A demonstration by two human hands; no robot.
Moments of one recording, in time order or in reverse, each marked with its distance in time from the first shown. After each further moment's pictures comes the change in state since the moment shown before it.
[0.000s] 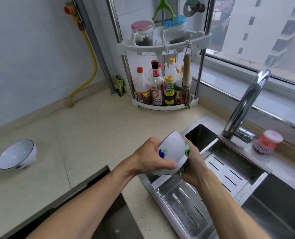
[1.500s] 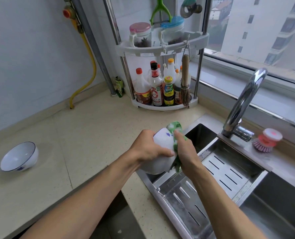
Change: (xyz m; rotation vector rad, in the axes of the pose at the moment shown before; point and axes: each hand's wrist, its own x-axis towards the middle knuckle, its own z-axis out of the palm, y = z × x) left_hand 0.004 0.017 -0.006 -0.069 0.249 -0.183; right_hand 0.014 -0.007 0.021 -0.387 0.191 -0.271
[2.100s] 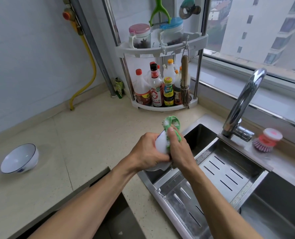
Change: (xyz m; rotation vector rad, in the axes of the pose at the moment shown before) left_hand 0.002 -0.012 0.003 0.059 -0.057 0.204; right_hand -0.005 0.001 0.010 -0.303 -0.042 -0.191
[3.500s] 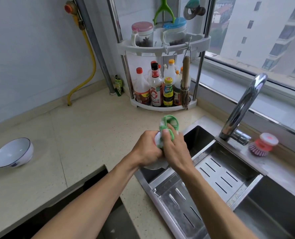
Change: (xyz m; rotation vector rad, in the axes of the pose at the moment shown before) left_hand 0.010 -0.003 0.005 -0.079 0.044 0.008; right_hand -0.007 -0.018 0.001 -0.350 0.040 -0.143
